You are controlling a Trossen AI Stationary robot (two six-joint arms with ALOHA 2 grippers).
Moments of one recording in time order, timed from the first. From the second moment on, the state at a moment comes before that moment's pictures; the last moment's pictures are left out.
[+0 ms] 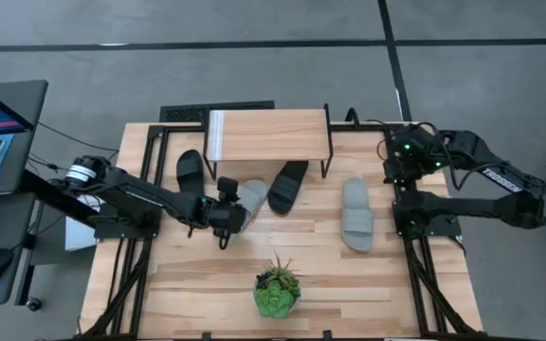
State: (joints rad) left arm -0.19 1.51 0.86 -0.47 -0.61 0.23; right arm -0.48 0.82 1.09 -1.45 -0.17 -0.58
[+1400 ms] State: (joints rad) left arm -0.18 1.68 0.86 -0.42 -0.76 0.24; right arm -0.48 0.79 1.09 -1.46 -0.18 -0.58
